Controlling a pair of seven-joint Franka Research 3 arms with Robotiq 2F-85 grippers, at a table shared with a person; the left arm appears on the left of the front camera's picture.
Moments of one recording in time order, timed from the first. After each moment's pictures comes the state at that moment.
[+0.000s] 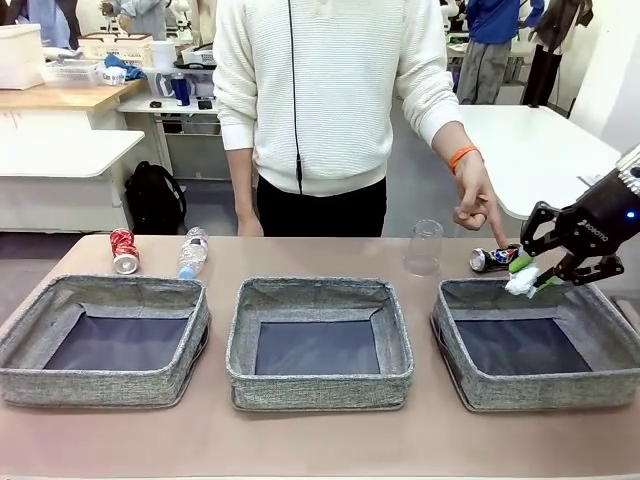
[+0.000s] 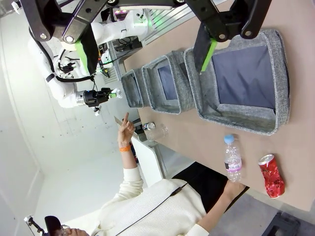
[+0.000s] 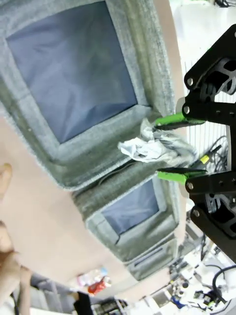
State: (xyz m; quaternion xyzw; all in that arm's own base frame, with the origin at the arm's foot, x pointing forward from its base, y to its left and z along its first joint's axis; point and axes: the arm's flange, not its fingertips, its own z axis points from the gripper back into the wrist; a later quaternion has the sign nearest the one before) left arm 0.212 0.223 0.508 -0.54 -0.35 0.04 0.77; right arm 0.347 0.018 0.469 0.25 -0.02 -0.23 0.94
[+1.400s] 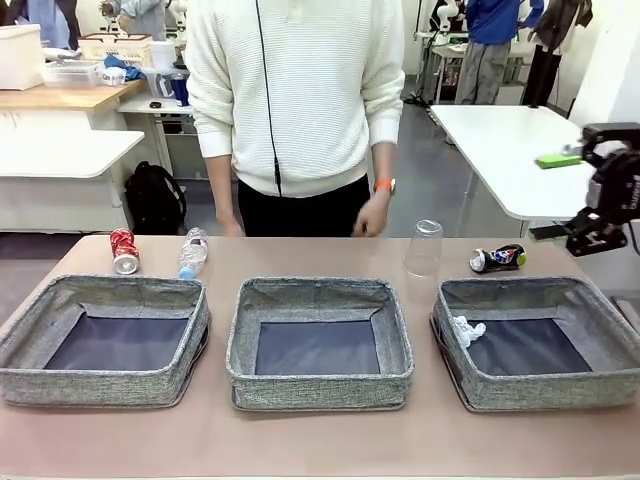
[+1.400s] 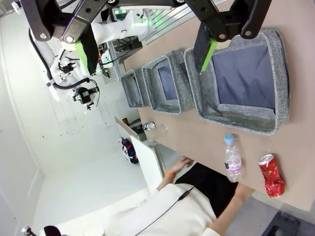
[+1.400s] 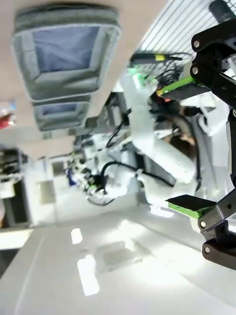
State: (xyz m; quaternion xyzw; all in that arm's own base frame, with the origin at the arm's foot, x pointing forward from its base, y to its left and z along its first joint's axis) left arm 0.212 0.223 0.508 -0.54 -0.35 0.04 0.77; right arm 0.319 -0.022 0.492 0.65 0.01 -0.06 0.76
